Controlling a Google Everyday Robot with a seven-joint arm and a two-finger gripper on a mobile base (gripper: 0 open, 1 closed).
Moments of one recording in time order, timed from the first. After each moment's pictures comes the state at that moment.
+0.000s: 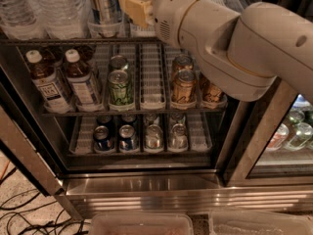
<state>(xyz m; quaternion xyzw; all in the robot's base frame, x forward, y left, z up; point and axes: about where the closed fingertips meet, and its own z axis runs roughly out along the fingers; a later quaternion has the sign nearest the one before) 0.592 0.018 1.103 -0.30 0.59 0.19 0.73</state>
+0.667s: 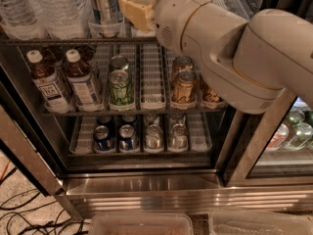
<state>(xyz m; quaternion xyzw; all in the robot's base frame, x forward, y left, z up) 0.570 0.018 1.105 -0.30 0.59 0.18 0.73</state>
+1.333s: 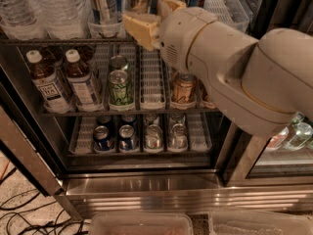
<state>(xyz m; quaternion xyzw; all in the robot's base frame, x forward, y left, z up) 0.544 0.010 1.085 -0.29 0.61 0.17 0.72</state>
